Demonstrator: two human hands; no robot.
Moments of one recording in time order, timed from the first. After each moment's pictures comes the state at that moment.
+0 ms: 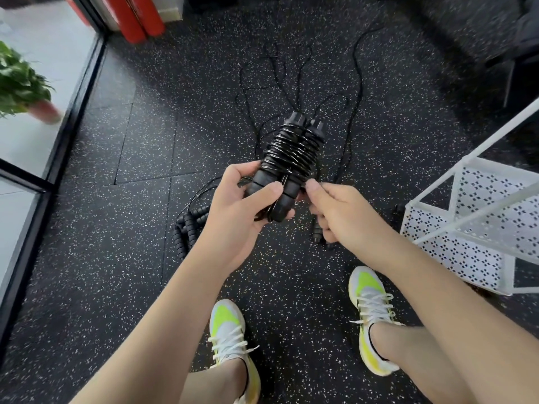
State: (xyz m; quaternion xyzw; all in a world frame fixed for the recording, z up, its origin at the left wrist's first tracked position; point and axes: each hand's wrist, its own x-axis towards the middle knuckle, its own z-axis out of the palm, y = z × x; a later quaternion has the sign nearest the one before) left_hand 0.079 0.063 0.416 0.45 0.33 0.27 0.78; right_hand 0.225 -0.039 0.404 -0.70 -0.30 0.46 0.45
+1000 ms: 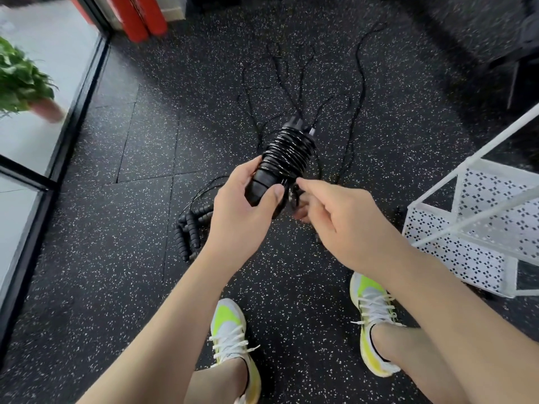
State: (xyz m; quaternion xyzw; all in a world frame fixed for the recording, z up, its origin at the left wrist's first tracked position) left_hand 0.079 0.062 0.413 0.71 0.43 0.25 0.49; right_hand 0.217 -0.053 0.415 -0.71 -0.57 0.17 0.38
